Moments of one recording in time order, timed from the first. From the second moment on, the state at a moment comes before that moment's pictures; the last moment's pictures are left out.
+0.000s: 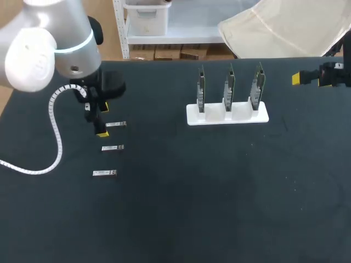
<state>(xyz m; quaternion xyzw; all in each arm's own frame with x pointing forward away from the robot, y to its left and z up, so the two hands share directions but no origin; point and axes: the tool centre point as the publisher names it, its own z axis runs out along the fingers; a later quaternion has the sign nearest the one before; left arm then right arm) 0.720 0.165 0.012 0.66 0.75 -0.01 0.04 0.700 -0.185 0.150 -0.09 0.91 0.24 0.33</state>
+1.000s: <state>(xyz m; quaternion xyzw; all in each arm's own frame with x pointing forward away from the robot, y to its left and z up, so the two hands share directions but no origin) 0.729 0.162 -0.010 0.64 0.77 -0.02 0.03 0.700 -0.185 0.150 -0.09 0.91 0.24 0.33</state>
